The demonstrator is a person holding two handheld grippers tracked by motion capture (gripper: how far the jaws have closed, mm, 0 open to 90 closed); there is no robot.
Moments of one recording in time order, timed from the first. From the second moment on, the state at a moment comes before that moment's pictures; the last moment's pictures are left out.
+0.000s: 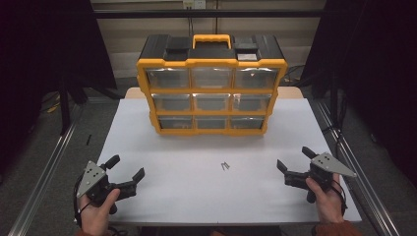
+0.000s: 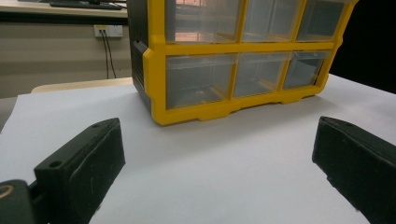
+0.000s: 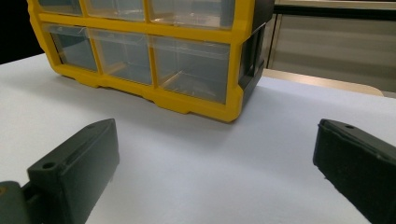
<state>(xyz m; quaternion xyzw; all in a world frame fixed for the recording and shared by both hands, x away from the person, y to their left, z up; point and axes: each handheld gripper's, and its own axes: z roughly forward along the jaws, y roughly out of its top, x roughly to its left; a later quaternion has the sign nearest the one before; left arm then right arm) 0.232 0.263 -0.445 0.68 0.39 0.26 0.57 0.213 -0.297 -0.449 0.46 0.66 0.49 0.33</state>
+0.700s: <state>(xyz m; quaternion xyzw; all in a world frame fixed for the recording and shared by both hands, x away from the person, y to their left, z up) 0.235 0.260 -0.447 0.68 0.40 0.25 0.56 0.218 -0.289 -0.450 0.45 0.67 0.50 0.31</state>
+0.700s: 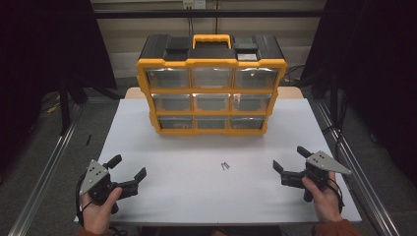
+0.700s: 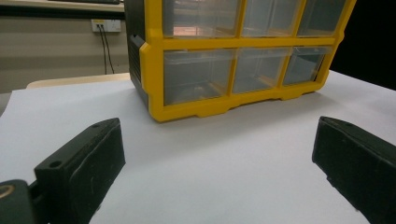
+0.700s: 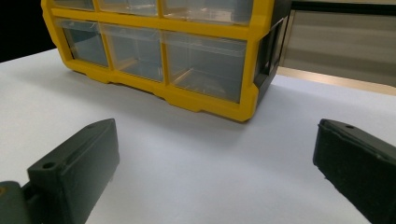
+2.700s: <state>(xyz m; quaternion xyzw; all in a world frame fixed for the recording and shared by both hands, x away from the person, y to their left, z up) 0.233 0.259 -0.447 0.68 0.40 0.25 0.56 0.287 -0.219 -0.362 0.34 0.66 0.54 0.40</state>
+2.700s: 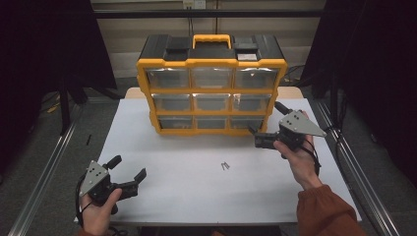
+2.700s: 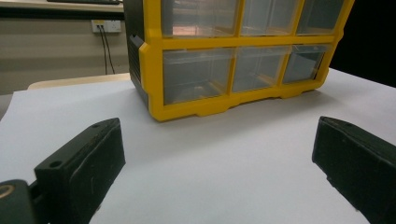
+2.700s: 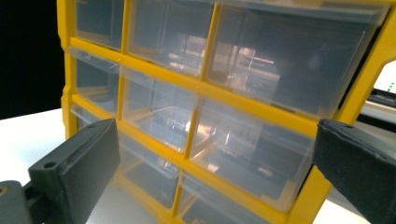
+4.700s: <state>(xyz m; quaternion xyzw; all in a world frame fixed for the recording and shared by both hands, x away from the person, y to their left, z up) 0.233 0.260 -0.447 0.68 0.40 0.25 0.56 0.337 -0.170 -0.323 0.06 0.67 0.13 0.73</state>
